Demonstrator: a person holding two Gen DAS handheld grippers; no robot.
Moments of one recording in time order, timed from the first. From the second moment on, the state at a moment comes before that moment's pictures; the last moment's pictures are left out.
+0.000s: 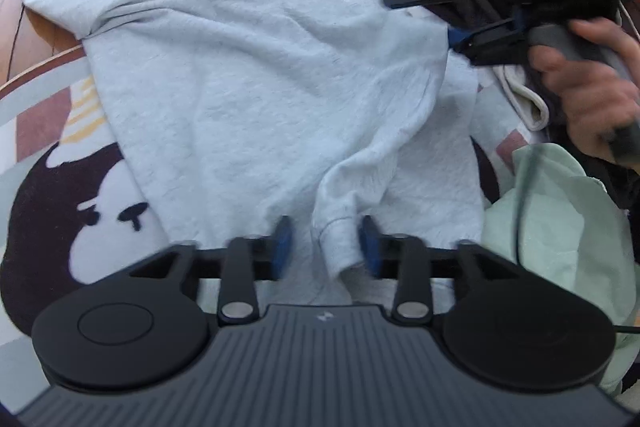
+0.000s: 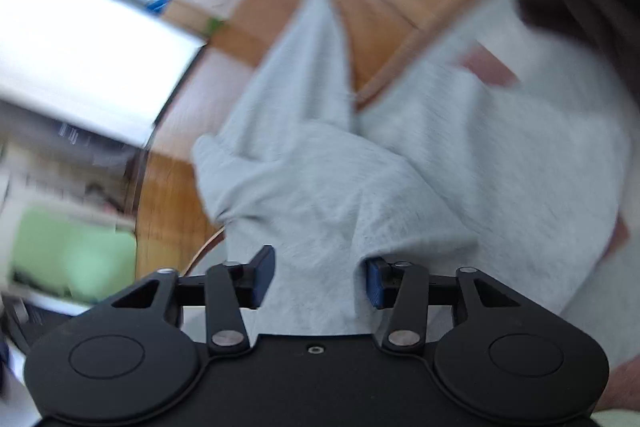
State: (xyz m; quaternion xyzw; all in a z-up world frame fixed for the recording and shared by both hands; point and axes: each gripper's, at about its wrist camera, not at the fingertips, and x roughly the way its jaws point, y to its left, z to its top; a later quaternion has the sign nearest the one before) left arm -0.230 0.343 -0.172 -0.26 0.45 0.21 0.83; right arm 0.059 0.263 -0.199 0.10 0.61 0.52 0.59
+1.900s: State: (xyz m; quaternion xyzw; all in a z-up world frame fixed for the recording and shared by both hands) left arm -0.184 0.306 -0.196 -0.37 0.44 0.20 0.80; right arm 0.071 0.220 -0.242 0.17 0.68 0.47 0.54
